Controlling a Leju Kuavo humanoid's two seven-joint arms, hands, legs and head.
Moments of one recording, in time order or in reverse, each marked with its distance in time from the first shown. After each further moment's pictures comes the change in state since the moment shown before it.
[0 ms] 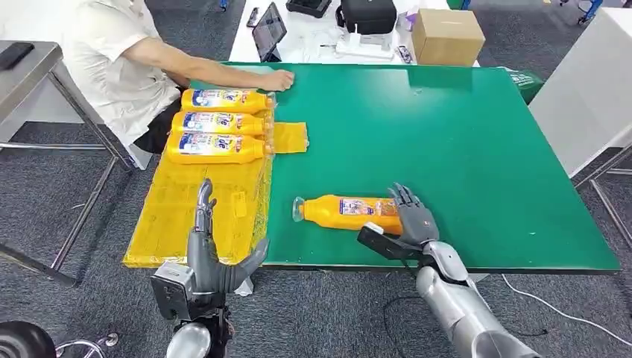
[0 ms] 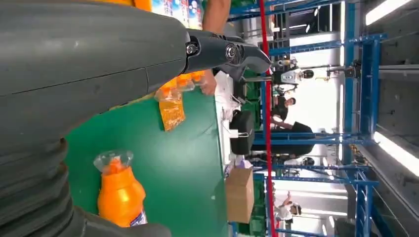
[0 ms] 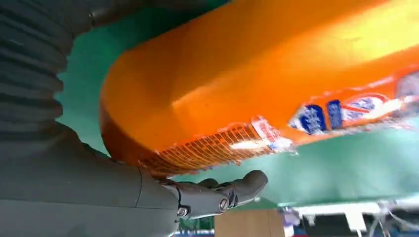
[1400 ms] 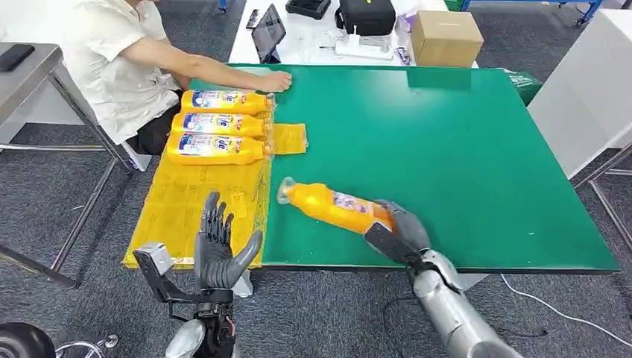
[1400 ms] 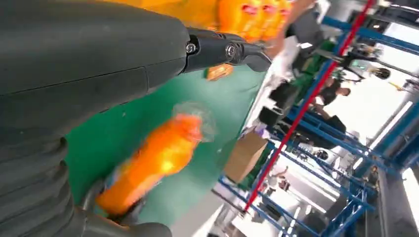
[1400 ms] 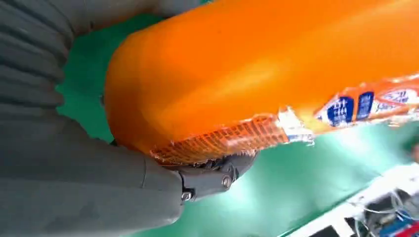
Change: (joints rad) left arm 0.012 -0.045 0.036 0.040 0.508 -0.142 0.093; right arm 0.089 0.045 -0.037 -0.102 -0.412 0.059 -0.222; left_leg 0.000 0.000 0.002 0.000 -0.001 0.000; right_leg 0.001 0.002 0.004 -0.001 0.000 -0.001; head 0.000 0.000
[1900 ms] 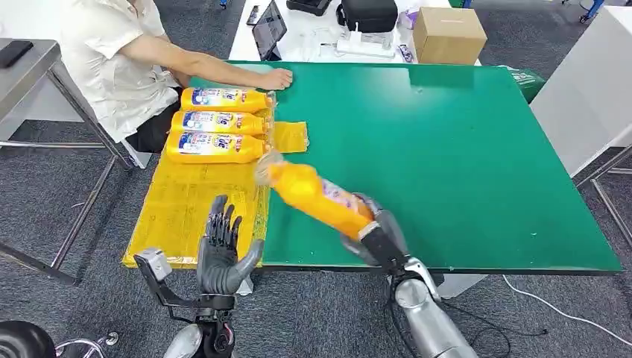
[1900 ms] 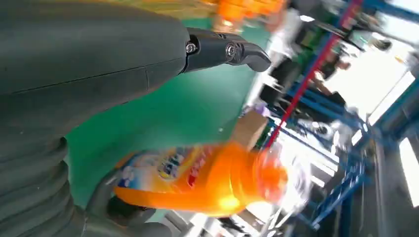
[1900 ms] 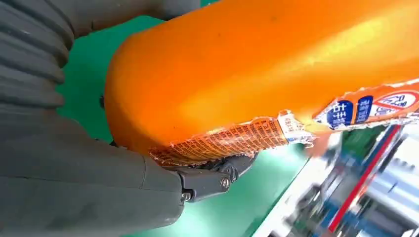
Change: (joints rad) left arm 0.005 0.016 -0.009 0.003 -0.051 -0.119 -0.018; right arm 0.136 0.092 0.032 -0.292 -0.195 0.131 -0.070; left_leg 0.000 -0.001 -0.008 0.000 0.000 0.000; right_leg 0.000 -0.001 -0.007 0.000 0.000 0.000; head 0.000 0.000
